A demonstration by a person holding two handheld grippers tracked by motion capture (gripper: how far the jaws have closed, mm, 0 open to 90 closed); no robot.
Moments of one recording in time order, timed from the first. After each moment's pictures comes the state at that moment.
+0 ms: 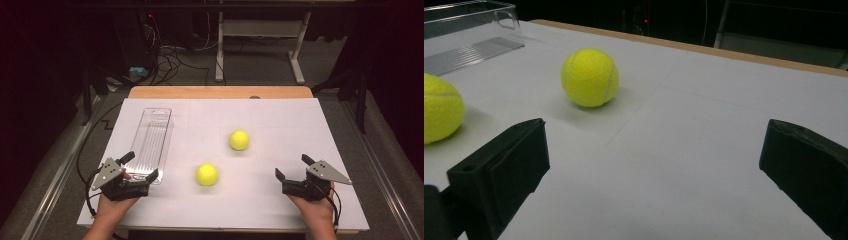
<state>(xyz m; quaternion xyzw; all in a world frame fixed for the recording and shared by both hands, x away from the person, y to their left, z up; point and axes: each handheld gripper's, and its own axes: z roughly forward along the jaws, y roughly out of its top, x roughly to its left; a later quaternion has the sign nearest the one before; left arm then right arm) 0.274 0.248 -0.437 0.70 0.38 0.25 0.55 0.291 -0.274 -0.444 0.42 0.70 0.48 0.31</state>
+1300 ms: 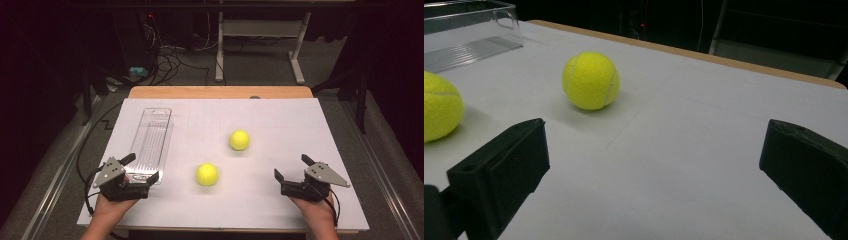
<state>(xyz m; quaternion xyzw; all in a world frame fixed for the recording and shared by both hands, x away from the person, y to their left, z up) 0.270 0.245 -0.426 0.73 0.38 0.23 0.52 0.287 -0.269 -0.442 0.41 0.71 0.48 0.33</state>
